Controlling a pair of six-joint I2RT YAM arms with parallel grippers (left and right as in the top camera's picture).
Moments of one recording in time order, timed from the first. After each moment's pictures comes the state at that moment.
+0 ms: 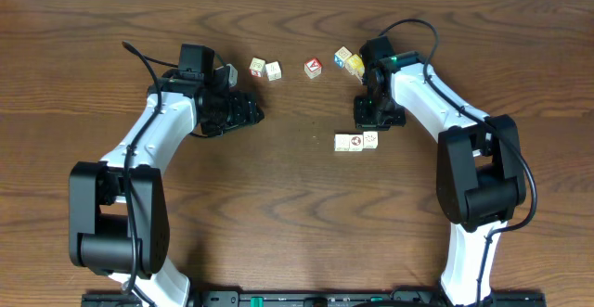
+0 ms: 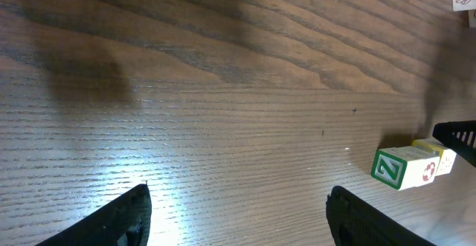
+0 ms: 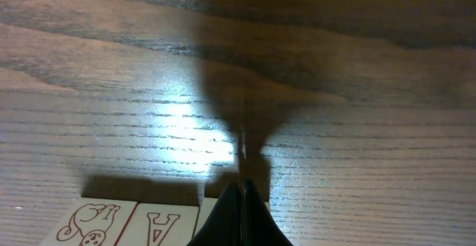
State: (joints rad) left arm -0.11 1.81 1.20 -0.64 0.44 -0.33; right arm 0.30 2.13 1.55 -0.96 -0.05 0.30
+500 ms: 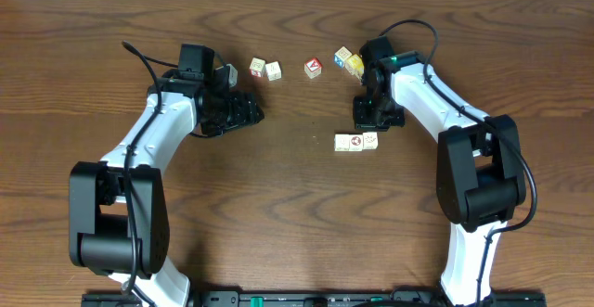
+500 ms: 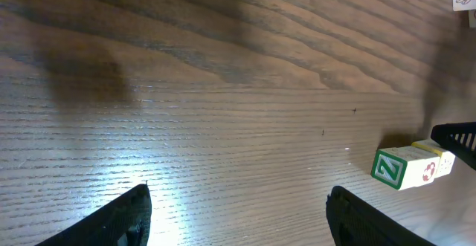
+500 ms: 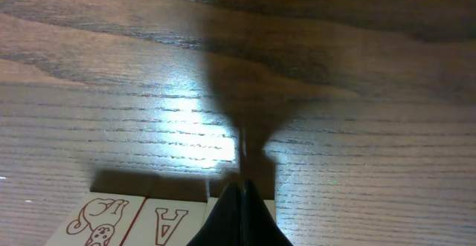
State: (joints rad) left arm -0.11 1.81 1.20 -0.64 0.44 -0.33; right arm 0.30 2.13 1.55 -0.97 -0.08 0.31
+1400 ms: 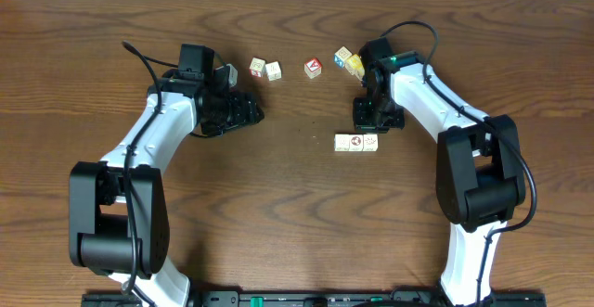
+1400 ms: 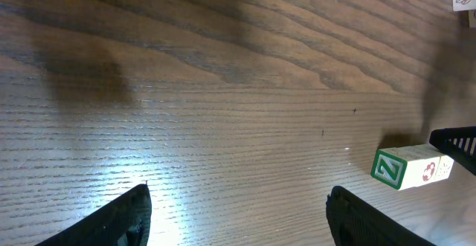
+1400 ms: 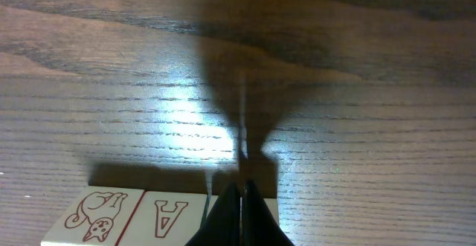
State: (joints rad) left arm -0.11 1.81 1.20 -0.64 0.44 -0.33; right arm 0.31 2.13 1.55 -0.98 -0.08 0.33
